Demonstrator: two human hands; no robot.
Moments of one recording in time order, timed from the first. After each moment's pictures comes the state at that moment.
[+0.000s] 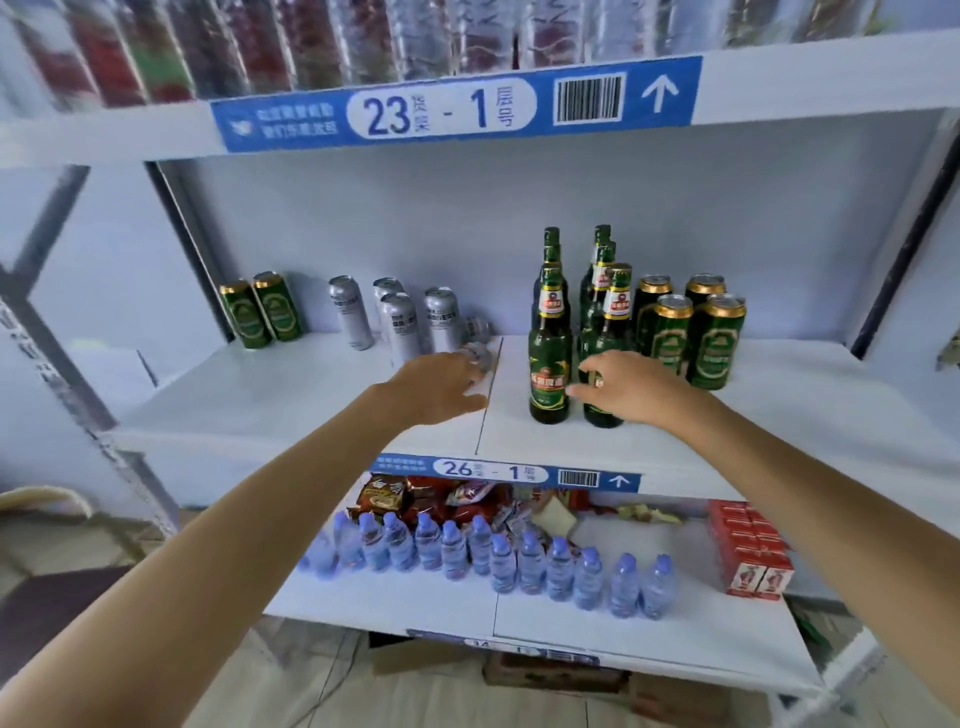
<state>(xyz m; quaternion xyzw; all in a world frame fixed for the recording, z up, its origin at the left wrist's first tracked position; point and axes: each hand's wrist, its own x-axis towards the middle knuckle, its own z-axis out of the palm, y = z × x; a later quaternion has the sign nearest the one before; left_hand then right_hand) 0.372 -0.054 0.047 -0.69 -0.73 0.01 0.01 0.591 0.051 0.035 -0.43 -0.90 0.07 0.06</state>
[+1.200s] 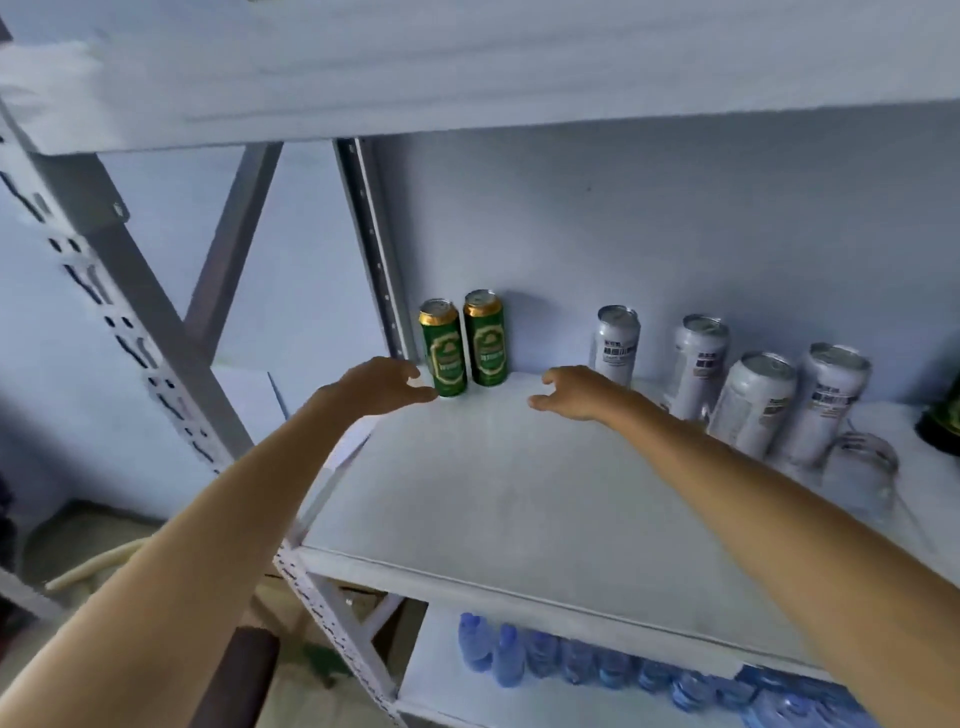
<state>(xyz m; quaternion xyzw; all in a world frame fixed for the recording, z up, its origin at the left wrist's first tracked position) -0.261 -0.012 0.003 -0.51 -0.85 -0.03 -0.10 -0.033 0.127 -0.019 -0.41 -0.89 0.20 0.00</state>
